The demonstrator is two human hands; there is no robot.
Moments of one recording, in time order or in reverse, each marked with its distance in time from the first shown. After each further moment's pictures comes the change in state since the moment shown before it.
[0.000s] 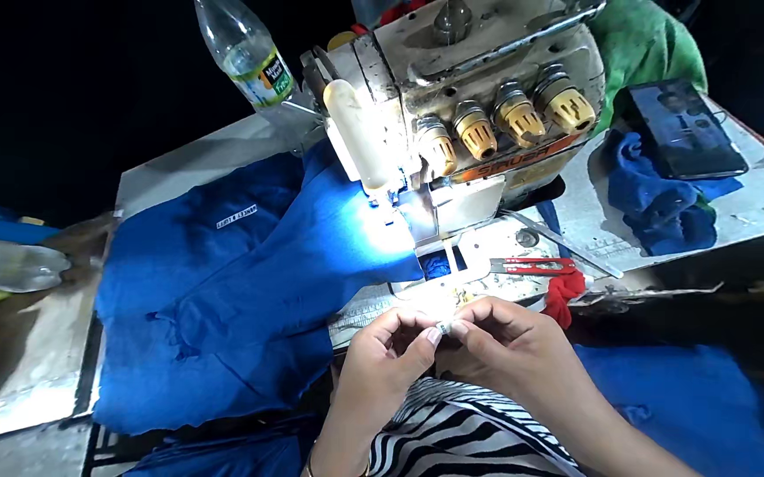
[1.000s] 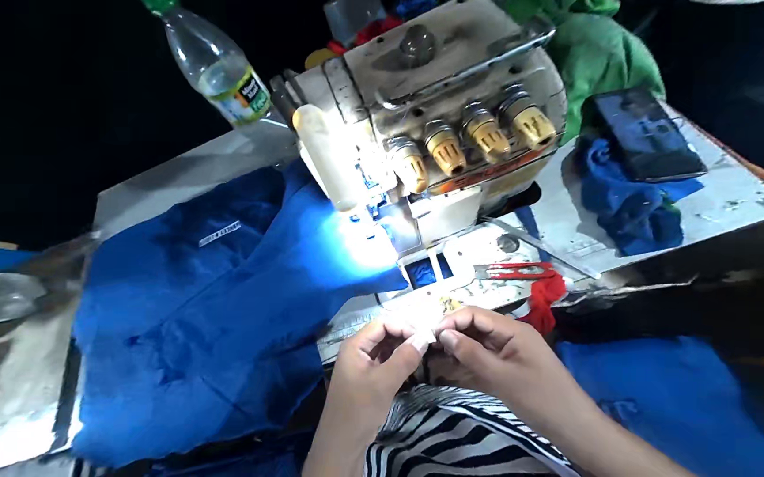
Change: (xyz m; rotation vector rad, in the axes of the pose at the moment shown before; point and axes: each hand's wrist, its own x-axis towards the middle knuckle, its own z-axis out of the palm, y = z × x) left_hand 0.006 -0.002 0.002 -0.032 0.013 0.043; right_hand 0.000 -0.003 -0.005 0.085 -0.098 0.037
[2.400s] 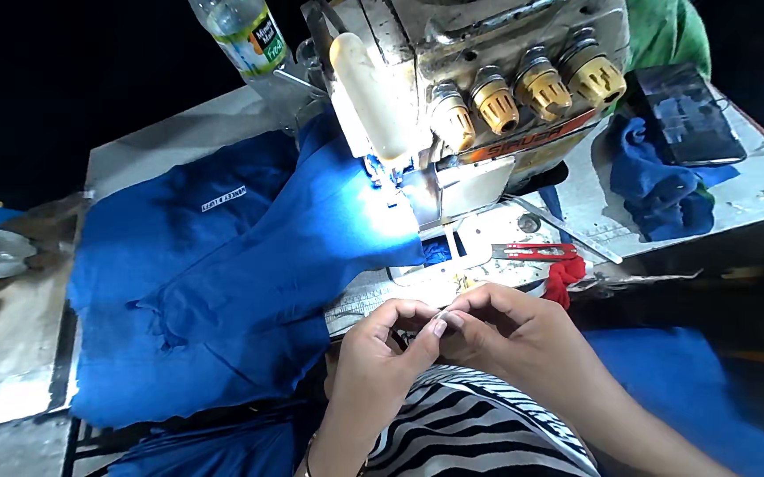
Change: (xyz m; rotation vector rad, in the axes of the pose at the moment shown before) left_hand -0.013 0.003 -0.004 0.264 0.035 0.121; right_hand 0.001 -0.011 0.005 -0.312 0.040 -0.121
